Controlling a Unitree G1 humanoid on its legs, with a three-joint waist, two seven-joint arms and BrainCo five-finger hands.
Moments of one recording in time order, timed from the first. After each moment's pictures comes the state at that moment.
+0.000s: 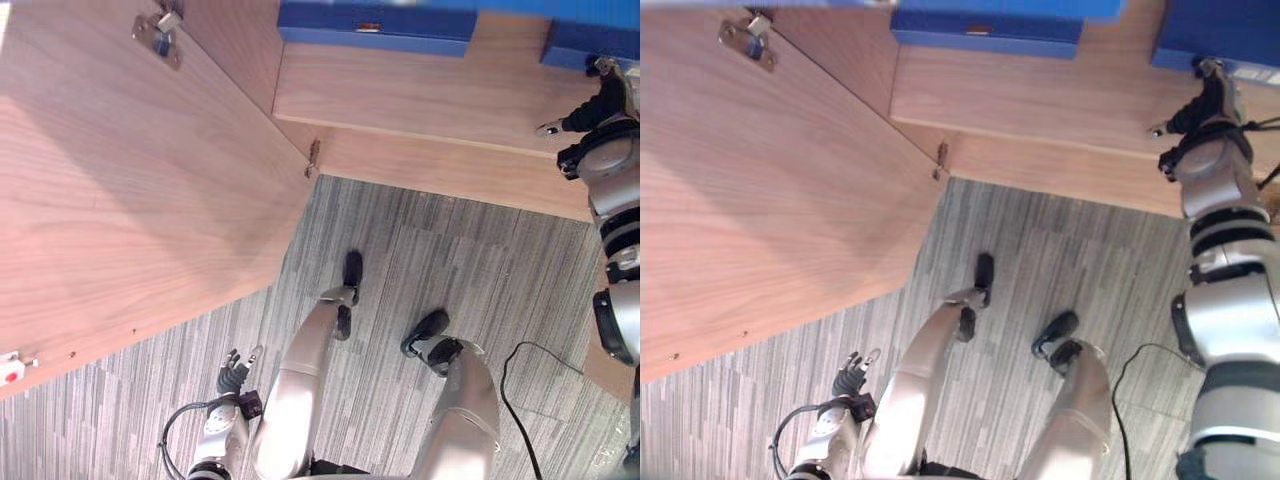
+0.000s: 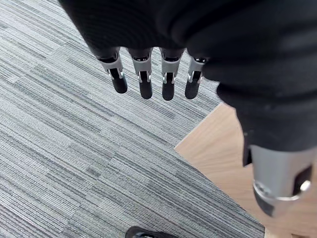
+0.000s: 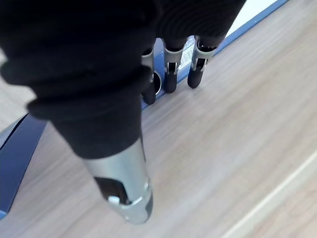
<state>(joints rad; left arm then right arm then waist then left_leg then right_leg) -0.02 0.04 0.00 0.76 -0.35 -0.13 0.21 -1.23 -0.84 0.45 1.10 -0.06 0.08 -0.22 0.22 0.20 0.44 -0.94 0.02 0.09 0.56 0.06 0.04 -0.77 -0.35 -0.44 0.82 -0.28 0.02</state>
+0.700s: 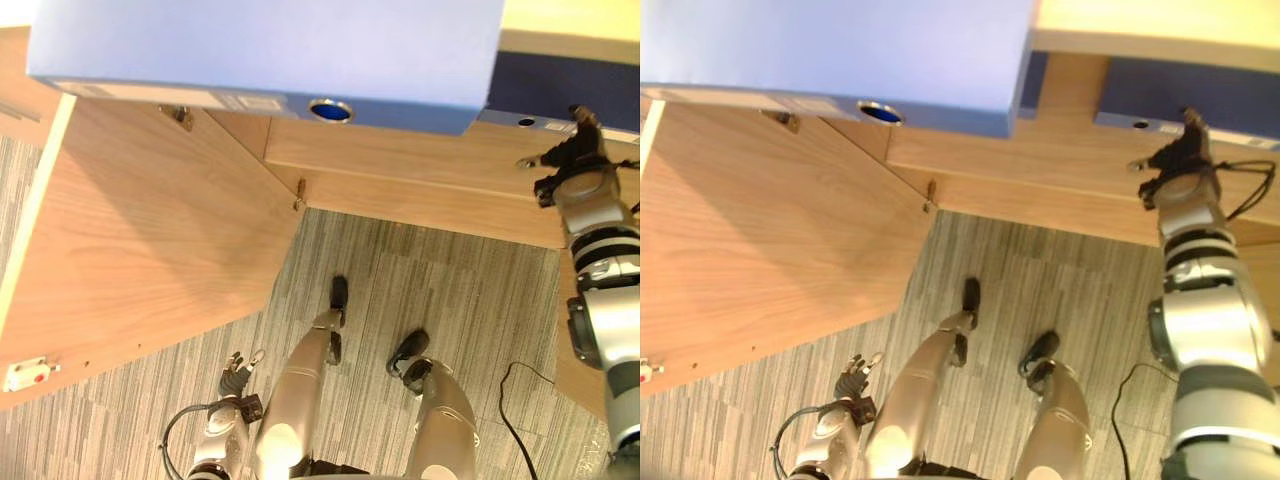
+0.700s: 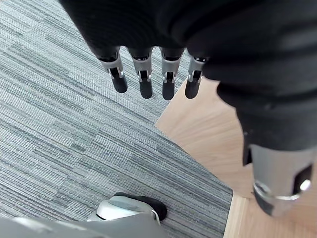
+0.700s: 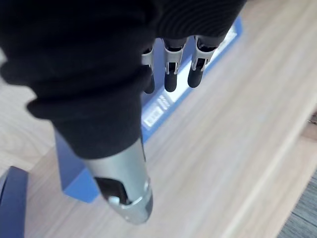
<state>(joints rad) -0.01 0.06 -0.01 0.78 -0.35 -0.12 0.17 -1.11 -0.69 0.17 1.21 -0.10 0.11 -0.20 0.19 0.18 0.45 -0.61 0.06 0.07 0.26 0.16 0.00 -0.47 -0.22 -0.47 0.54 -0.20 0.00</state>
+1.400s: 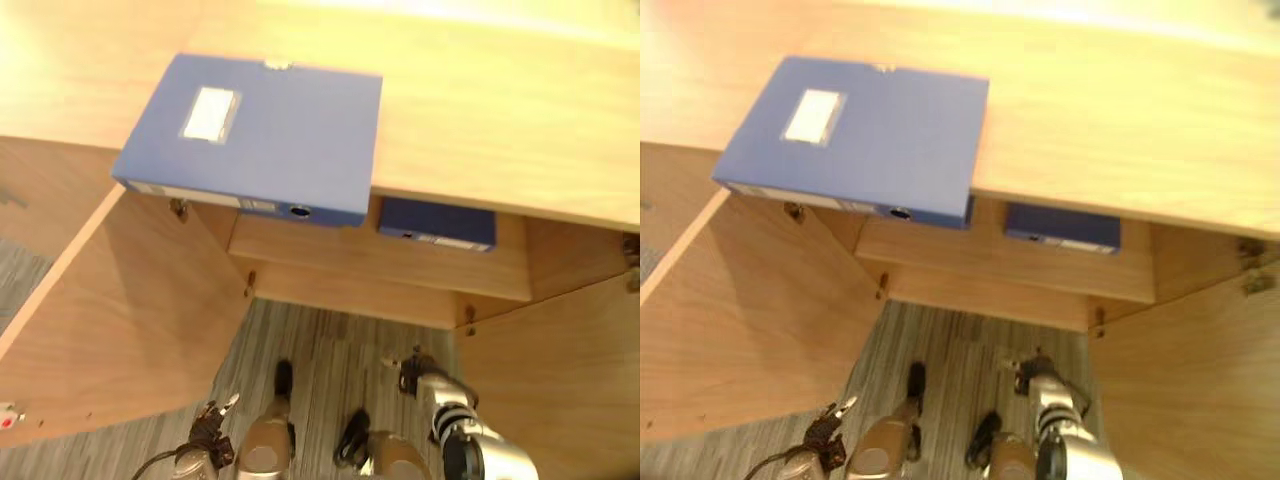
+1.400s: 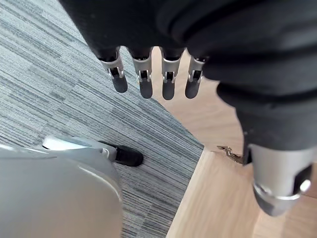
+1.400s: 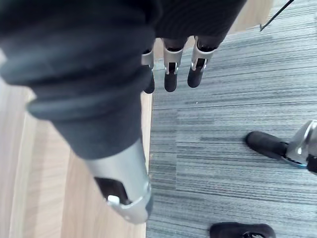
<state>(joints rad) 0.09 0.12 0.13 0.88 -0.34 -0.03 0.07 -0.32 -0.01 -0.37 1.11 -0.16 0.13 -0.18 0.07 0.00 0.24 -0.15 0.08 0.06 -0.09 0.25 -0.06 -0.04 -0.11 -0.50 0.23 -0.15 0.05</state>
